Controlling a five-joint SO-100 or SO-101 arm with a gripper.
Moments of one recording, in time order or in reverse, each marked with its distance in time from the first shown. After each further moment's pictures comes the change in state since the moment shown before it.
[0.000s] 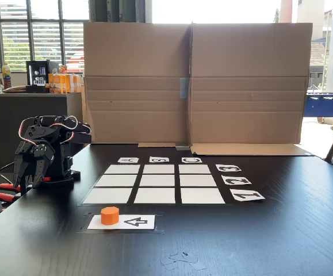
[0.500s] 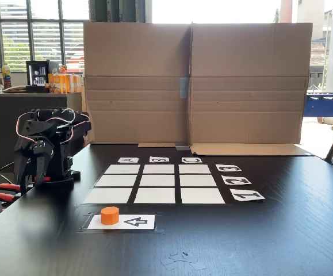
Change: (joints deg) arm -0.6 -24.2 -17.0 0.4 0.0
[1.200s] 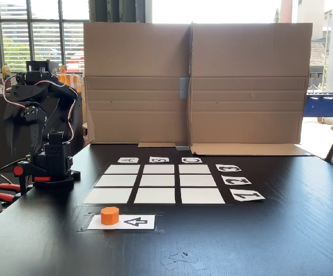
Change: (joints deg) arm -9.8 -38.6 -51.9 18.5 5.1
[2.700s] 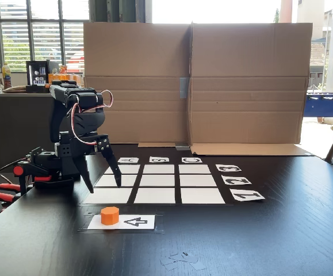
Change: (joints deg) arm -33.8 -50.2 -21.0 -10.5 16.2
